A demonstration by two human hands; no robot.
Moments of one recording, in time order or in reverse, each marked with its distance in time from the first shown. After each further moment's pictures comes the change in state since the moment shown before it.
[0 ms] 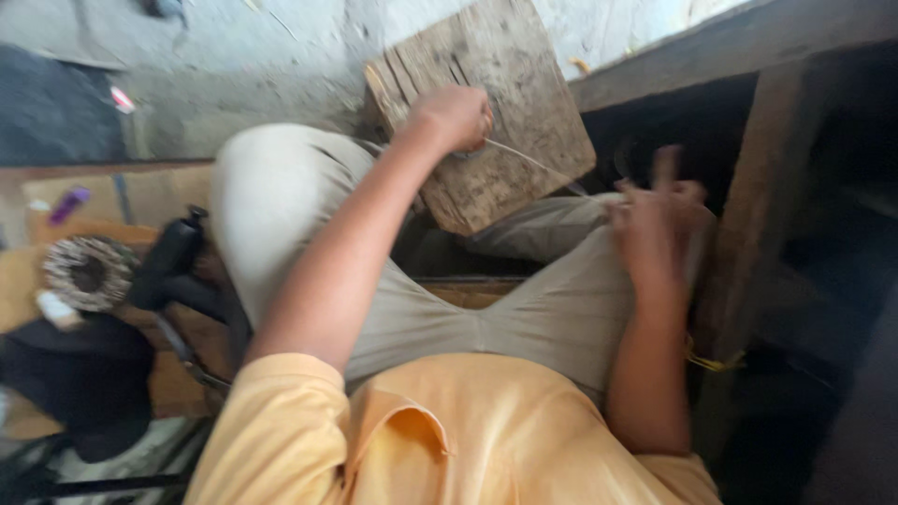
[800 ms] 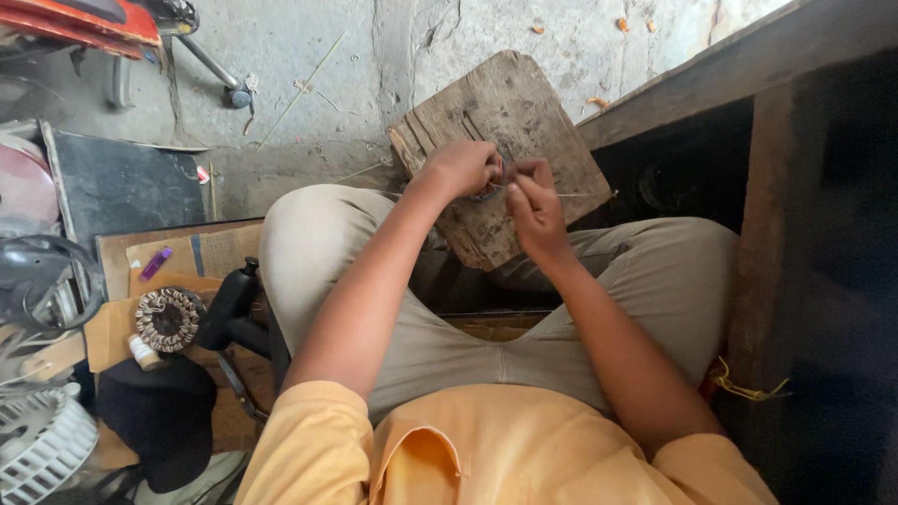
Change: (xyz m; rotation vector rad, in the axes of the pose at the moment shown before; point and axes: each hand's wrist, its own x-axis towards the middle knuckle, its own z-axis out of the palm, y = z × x) left_hand 0.000 -0.005 0.006 0.039 -0.036 0.073; right_hand 0.042 -0.113 0.058 1.250 0.319 -0.604
